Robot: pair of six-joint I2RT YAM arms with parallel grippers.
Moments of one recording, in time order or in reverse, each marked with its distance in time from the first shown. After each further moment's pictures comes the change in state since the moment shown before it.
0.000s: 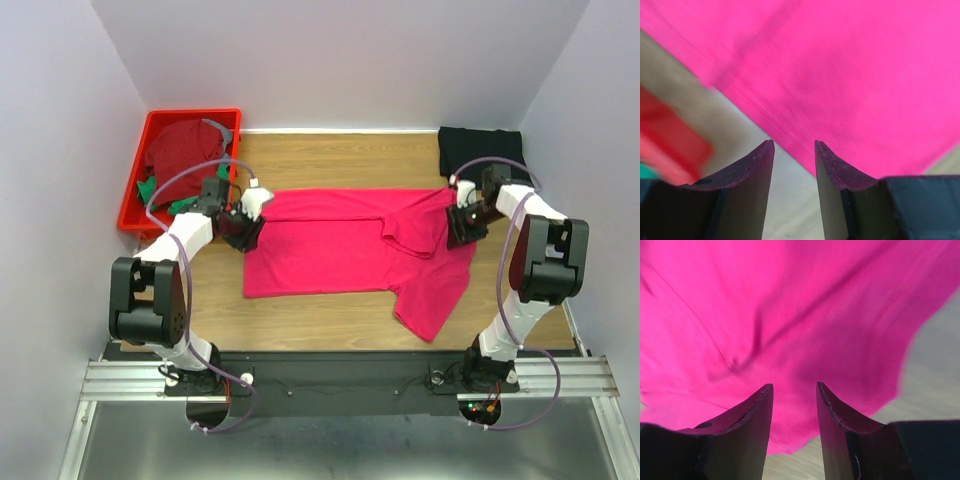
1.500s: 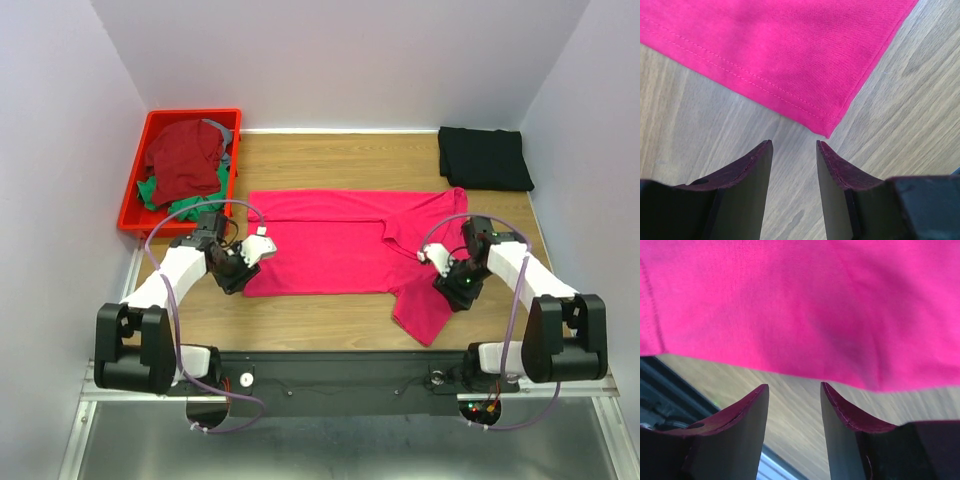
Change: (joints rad) left arm -0.010 -0.274 -0.294 -0.224 -0.052 0.358; right arm 0.167 -0.518 -0.537 -0.168 0.132 -0.535
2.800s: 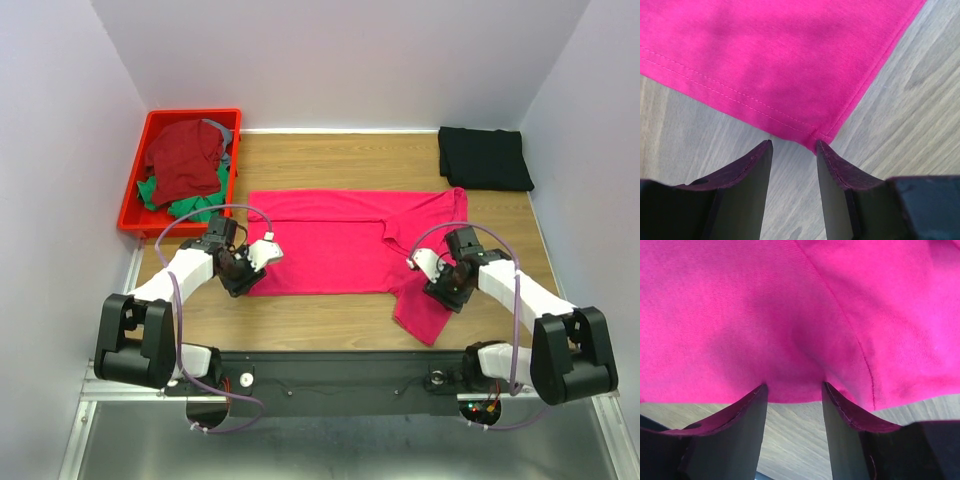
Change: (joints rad) left arm -0.064 0.042 -0.050 0.092 -0.035 -0.030; right arm 0.170 -0.086 -0.169 0.267 0.144 0.153
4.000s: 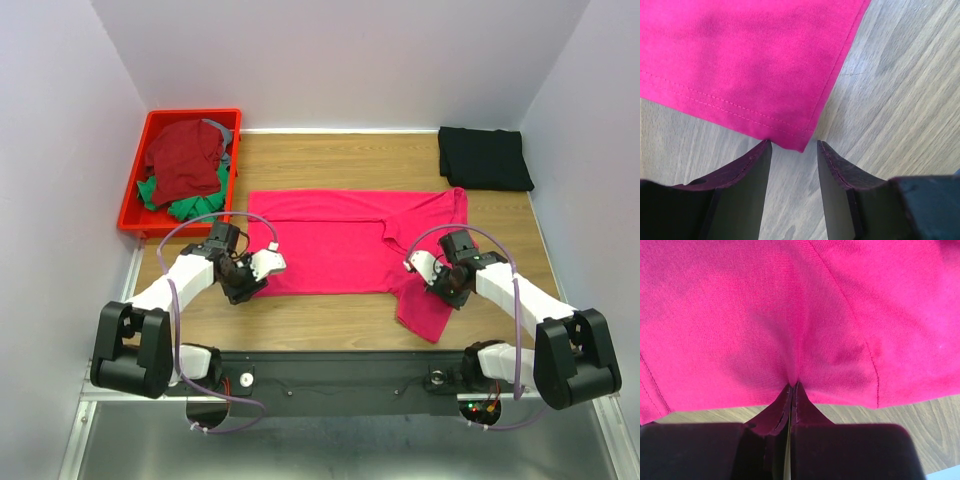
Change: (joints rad) left arm -0.029 -0.046 -0.037 -0.040 0.019 0.070; right arm 0.064 -0.023 -0.021 0.014 0.040 0.065
